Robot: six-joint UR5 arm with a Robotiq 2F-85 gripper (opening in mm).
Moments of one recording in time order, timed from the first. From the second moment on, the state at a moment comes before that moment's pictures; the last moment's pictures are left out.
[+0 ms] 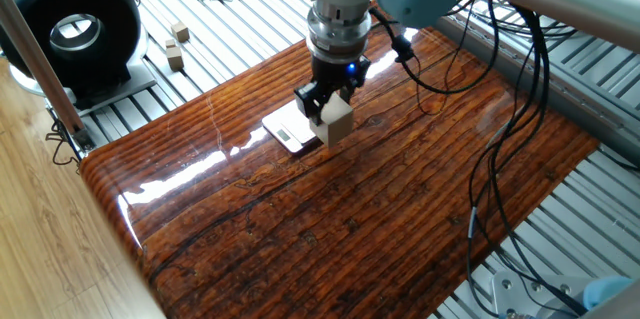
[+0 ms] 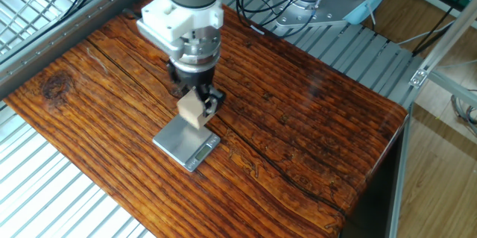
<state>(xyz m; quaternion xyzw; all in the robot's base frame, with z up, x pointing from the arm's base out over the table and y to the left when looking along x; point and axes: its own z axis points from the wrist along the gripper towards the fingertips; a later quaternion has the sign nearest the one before) 0.507 0.035 0.084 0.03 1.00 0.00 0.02</state>
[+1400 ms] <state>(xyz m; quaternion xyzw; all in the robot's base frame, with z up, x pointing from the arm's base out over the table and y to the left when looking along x) 0.473 0.032 0.053 0.03 1.00 0.00 -0.04</state>
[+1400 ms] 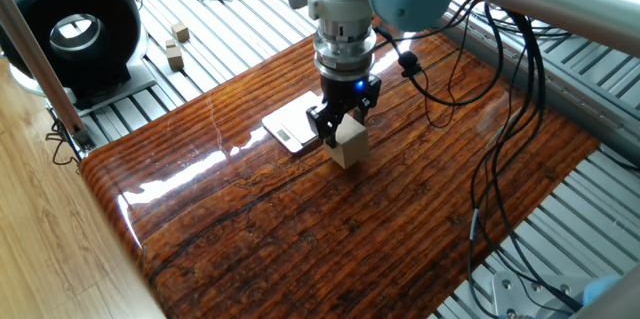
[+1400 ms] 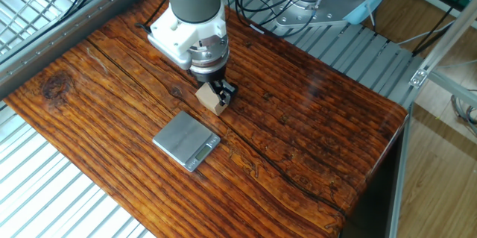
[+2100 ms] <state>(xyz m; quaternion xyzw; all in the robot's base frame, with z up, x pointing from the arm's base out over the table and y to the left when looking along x) 0.471 0.033 0.049 0.02 1.00 0.00 -0.05</state>
